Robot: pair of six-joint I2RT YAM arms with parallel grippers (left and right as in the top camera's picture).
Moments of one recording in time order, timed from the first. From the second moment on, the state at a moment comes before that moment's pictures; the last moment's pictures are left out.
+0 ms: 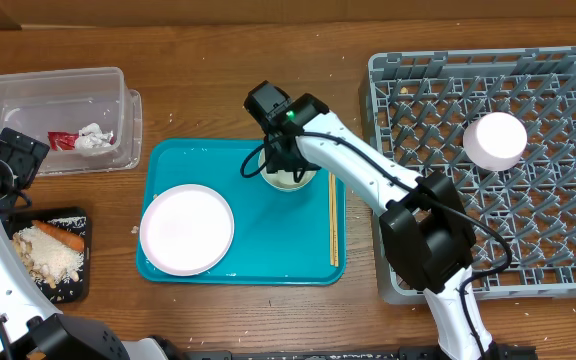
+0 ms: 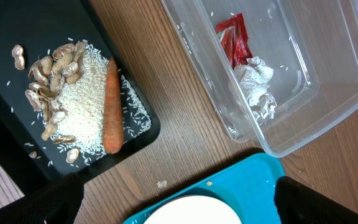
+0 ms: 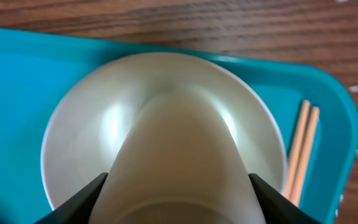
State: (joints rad) left arm 0.64 1.55 1.57 -1.17 0.03 -0.57; right arm 0.68 2.24 1.91 -1.07 0.11 0.61
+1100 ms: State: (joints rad) left arm 0.64 1.55 1.57 -1.17 0.03 -0.57; right arm -0.52 1.77 2.00 -1.35 0.12 0.57
